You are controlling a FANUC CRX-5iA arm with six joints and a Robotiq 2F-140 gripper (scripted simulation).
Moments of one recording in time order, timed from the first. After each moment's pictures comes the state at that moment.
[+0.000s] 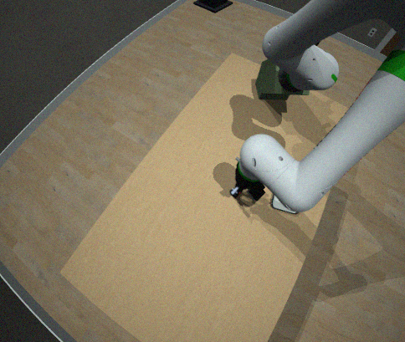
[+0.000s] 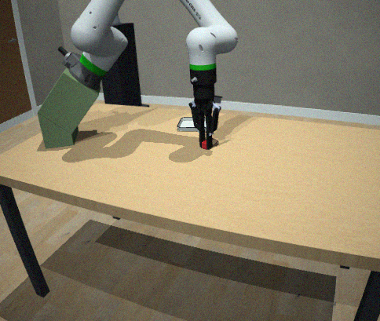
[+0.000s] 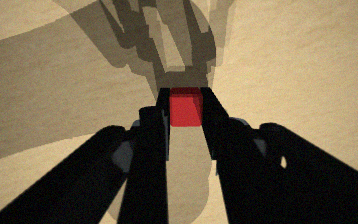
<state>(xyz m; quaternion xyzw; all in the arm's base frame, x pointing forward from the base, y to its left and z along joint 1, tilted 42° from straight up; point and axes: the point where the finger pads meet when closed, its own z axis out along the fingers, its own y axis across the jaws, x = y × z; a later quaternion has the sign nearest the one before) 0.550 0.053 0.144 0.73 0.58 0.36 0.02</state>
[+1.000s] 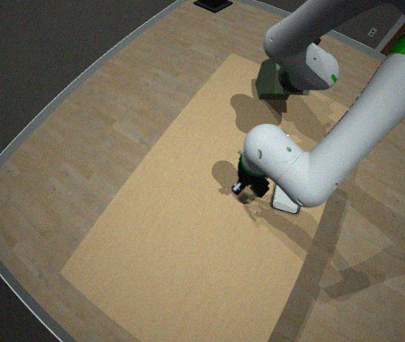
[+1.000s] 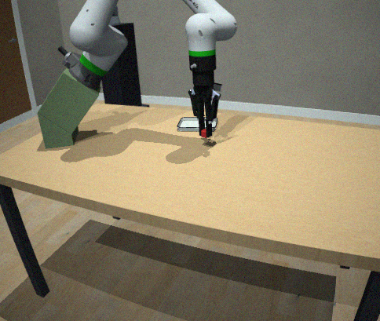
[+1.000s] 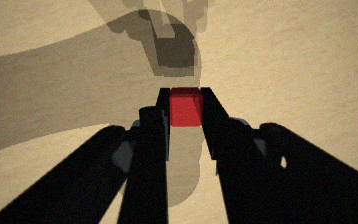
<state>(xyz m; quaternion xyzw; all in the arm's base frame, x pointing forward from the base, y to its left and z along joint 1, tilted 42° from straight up) 0.524 0.035 0.179 0.73 0.58 0.36 0.02</state>
